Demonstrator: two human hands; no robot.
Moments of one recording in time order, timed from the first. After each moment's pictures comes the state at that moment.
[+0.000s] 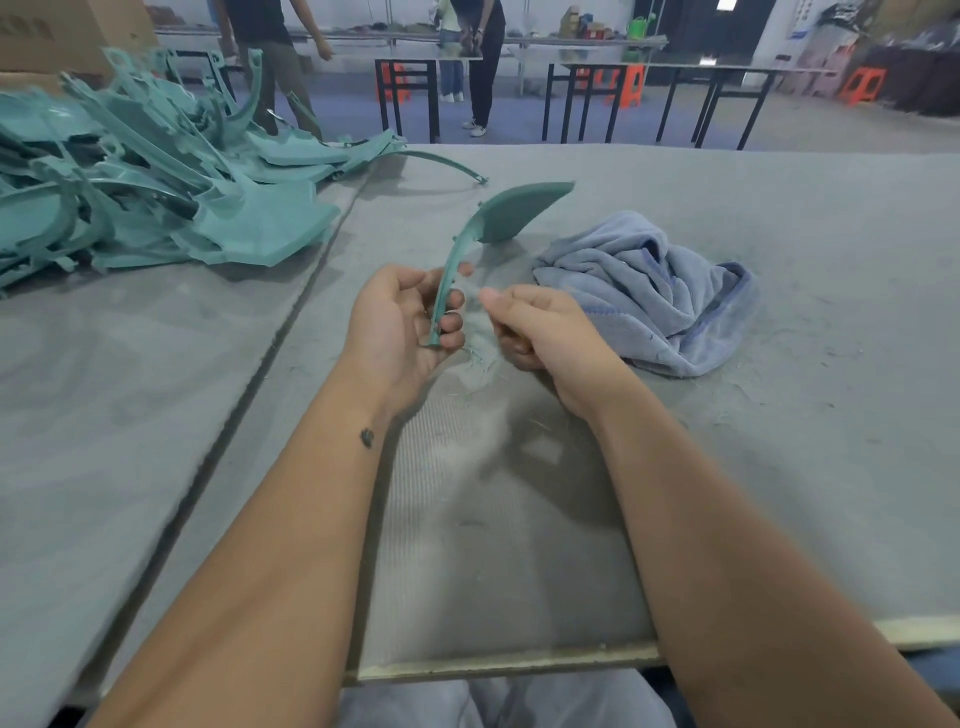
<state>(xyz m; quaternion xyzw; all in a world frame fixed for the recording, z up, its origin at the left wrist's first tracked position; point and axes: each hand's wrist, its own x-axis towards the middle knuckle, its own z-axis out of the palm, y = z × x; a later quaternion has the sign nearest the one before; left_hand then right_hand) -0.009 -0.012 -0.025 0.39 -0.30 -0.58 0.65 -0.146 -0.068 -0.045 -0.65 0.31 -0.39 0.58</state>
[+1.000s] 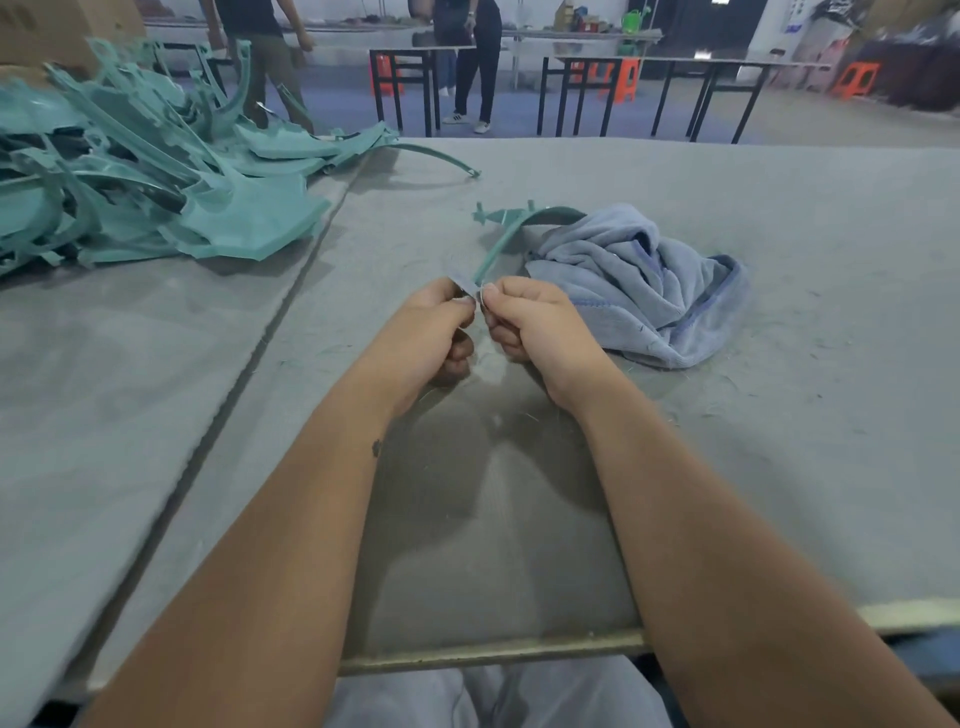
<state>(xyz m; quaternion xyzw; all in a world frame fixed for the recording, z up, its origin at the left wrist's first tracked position) -0.024 -0.010 -0.031 0.54 -0.45 -0.47 0.53 -0.145 -0.059 -0.039 -0.65 0.33 -0.39 0.57</state>
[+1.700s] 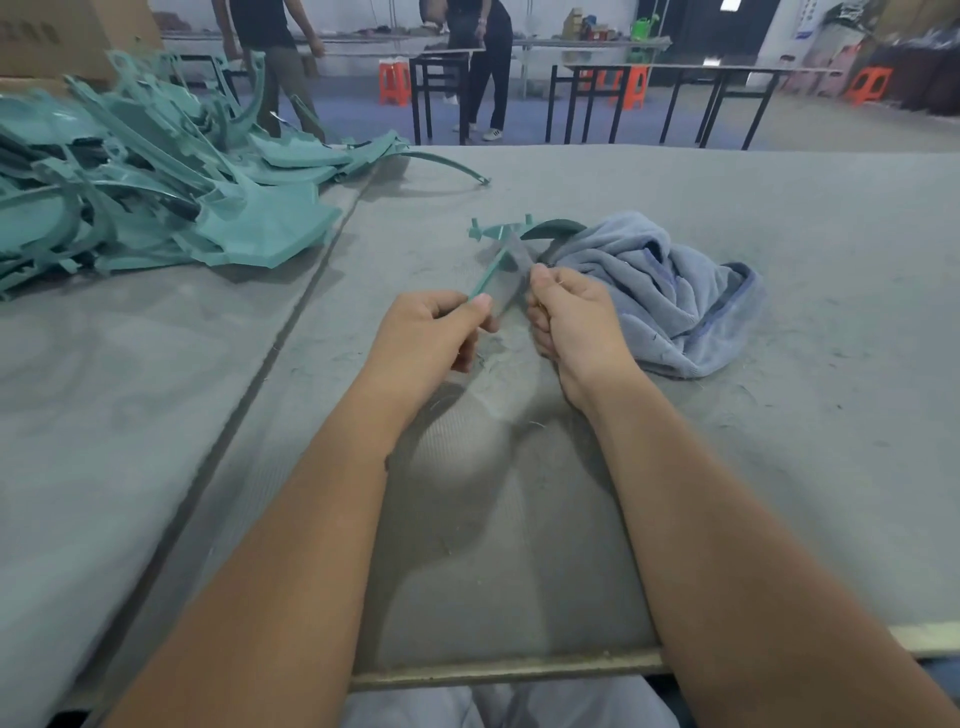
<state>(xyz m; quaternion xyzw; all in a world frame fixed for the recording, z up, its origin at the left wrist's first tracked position) -0.017 -0.007 -0.036 0.56 -0.51 -0.34 0.56 -0.148 -0.080 -0.048 -0.55 0.37 -0.50 0.56</state>
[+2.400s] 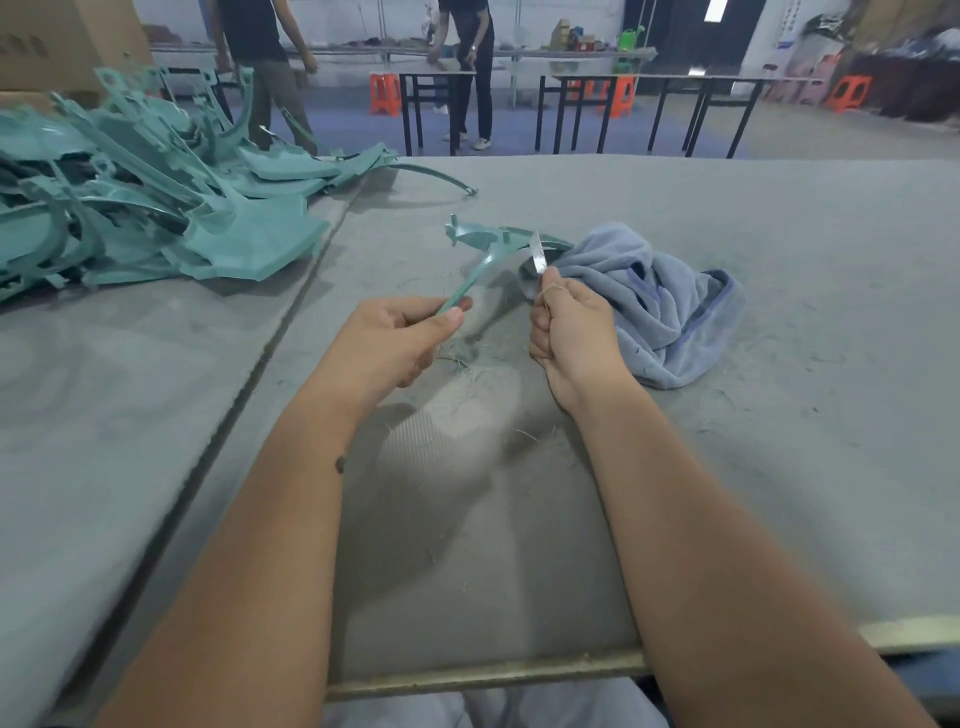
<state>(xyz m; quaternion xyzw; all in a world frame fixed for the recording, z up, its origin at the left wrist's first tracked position) 0.004 0.005 -0.027 0.56 -0.54 -0.37 0.51 -0.152 -0.081 -0.043 -0.45 0.38 -0.55 0.60</state>
